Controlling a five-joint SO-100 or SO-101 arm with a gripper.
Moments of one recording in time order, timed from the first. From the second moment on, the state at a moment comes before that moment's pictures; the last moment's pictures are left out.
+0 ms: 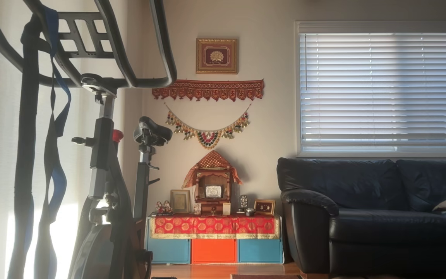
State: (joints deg) arm -5.7 100.5 83.2 72.9 3.7
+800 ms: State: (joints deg) arm 24.0 123.5 117.4 61.3 -27.3
